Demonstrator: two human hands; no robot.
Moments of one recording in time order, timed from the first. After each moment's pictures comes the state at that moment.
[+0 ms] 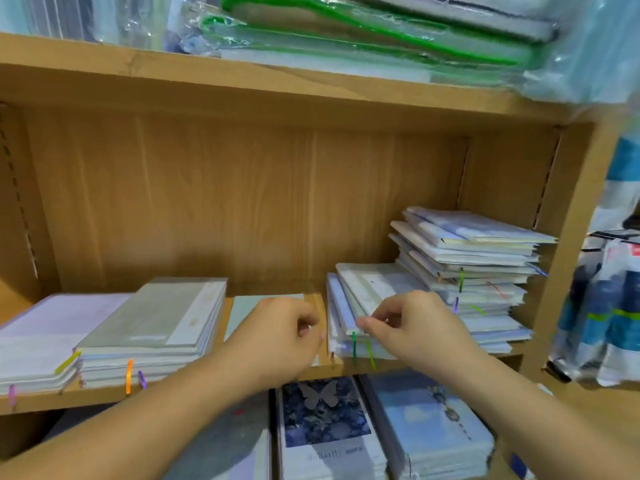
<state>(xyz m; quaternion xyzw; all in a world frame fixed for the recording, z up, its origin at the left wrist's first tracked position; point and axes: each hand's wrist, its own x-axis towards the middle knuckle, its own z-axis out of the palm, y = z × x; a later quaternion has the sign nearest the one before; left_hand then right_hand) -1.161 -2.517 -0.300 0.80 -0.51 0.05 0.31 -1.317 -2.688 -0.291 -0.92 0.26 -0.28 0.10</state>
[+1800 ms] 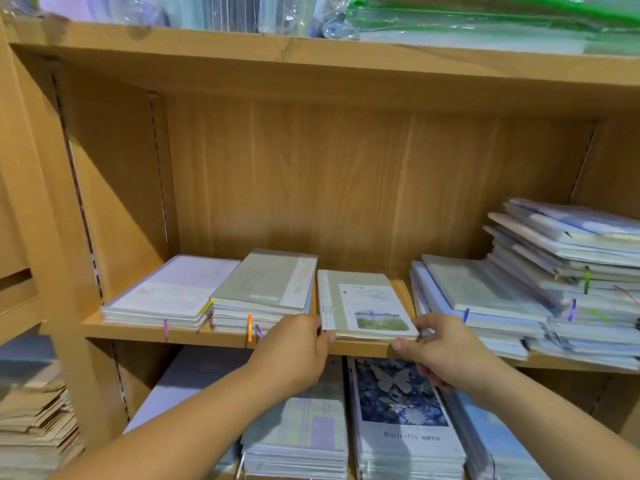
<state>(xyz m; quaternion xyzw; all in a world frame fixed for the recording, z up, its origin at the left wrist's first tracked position) -1.126 -2.429 -0.355 0.88 -0.38 0.02 0.29 -1.264 -2.632 -0.339 -0.84 0.27 -0.13 0.45</state>
